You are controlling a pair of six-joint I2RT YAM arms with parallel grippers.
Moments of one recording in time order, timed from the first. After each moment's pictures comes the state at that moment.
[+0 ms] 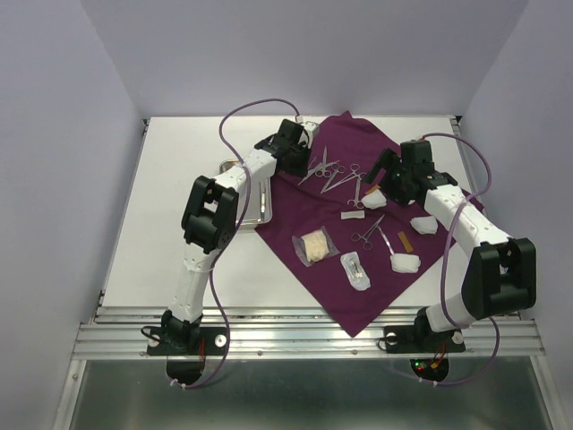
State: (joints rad) left arm -0.54 2.28 1.91 -0.43 0.15 -0.14; right arm 0.16 1.47 1.10 -0.40 0.00 0.71
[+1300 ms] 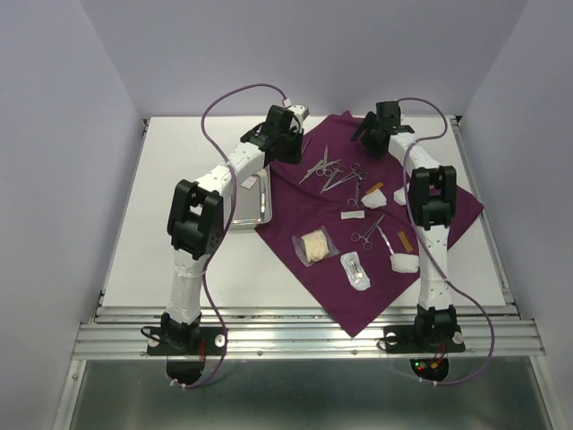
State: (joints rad) left arm -0.51 2.14 1.89 -0.45 0.13 -0.21; right arm 0.10 2.50 2.17 -0.43 0.03 0.68
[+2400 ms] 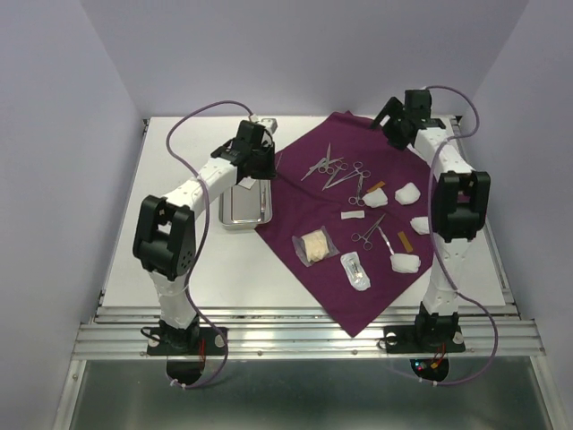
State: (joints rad) left arm -0.44 1.89 1.53 -0.43 0.12 -0.28; right arm 0.02 2.25 1.99 -0.44 -0.09 0.69
